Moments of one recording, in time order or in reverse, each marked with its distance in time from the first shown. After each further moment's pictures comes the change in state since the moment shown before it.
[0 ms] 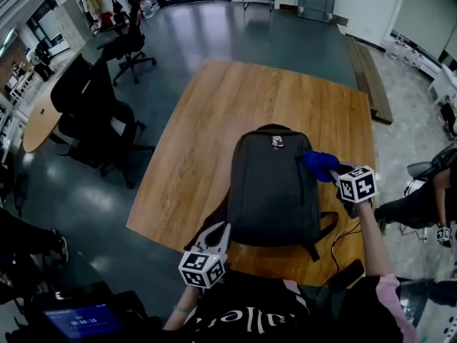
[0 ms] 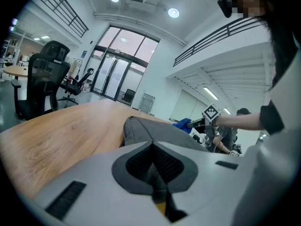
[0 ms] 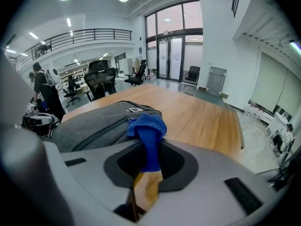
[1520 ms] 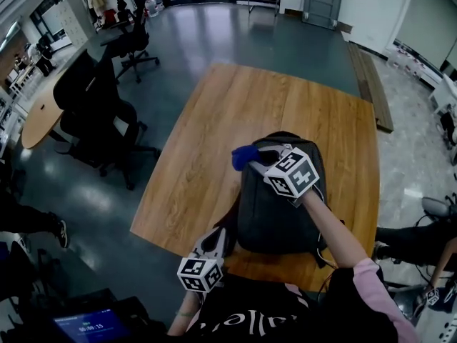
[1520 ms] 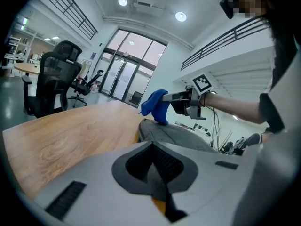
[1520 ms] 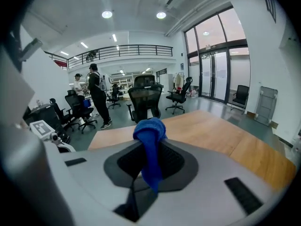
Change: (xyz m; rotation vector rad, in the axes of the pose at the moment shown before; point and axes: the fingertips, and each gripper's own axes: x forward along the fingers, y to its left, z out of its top) left arm -0.021 0.050 0.006 -0.062 -0.039 0.071; right arm 0.059 0.263 0.183 -0.284 -0.213 0.428
